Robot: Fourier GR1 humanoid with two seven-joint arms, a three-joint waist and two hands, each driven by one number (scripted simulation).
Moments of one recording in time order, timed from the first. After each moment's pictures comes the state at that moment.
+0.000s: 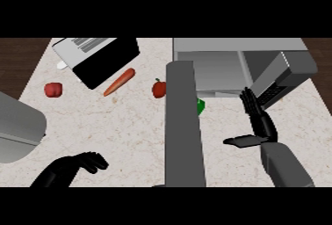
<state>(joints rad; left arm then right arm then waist) 0.26 0.03 0.05 -1.79 0.00 -0.65 -0.29 -0.52 -0.19 -0.20 -0.37 0.09 0.22 -0.99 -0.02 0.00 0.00</state>
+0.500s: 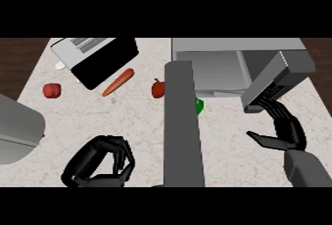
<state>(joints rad) 0.08 0.00 -0.11 -1.69 -0.15 -0.50 -0.24 -0.37 -0.28 -0.22 -0.58 -0.04 0.34 -0.90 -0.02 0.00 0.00</state>
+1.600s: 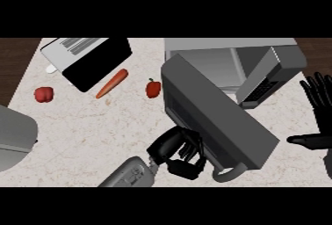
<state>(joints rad) -0.43 0.01 -0.71 -1.11 -0.08 0.04 -0.21 -0.27 -0.45 -0.22 -0.98 -0.29 0.51 -0.67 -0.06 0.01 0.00</state>
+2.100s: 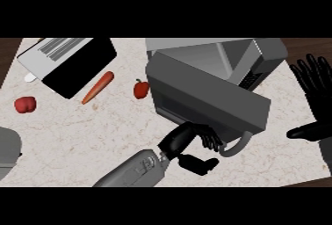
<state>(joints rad) -0.60 0.01 -0.86 -0.99 0.18 0.18 -0.21 -0.34 -0.46 -0.16 -1.11 -0.38 0.59 -0.55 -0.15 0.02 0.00</state>
